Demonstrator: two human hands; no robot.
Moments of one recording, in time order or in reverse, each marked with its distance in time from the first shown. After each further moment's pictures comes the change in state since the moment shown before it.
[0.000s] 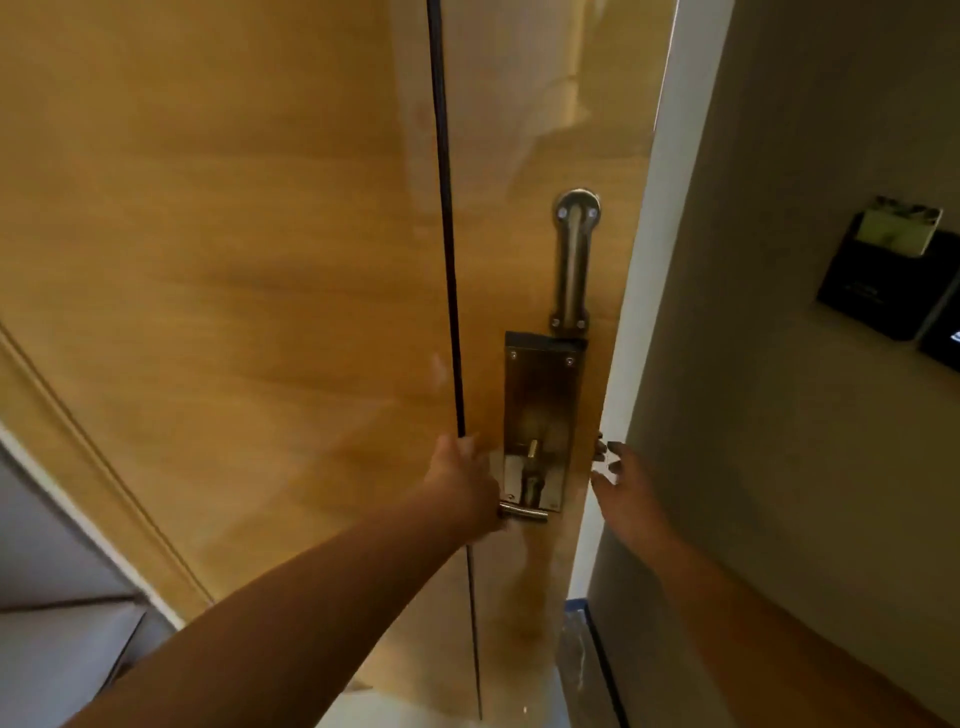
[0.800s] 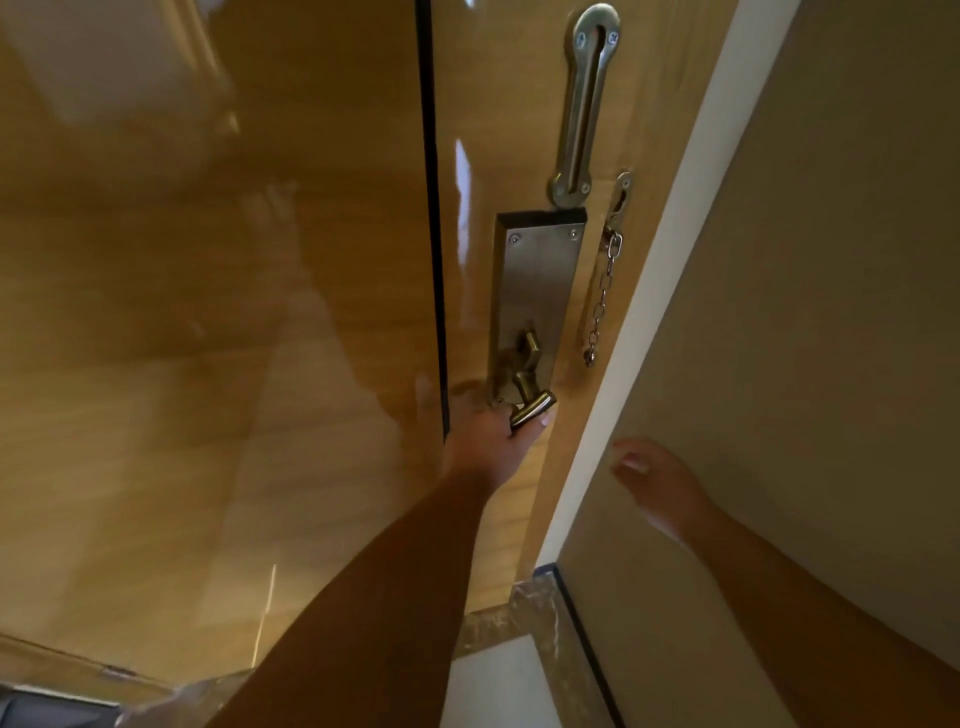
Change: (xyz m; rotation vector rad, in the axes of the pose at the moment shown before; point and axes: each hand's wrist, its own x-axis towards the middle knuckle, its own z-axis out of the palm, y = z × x) left_hand 0.220 -0.013 0.071 -1.325 0.424 -0.208; right_hand 0.140 0.029 0.009 -0.105 -0.017 0.175
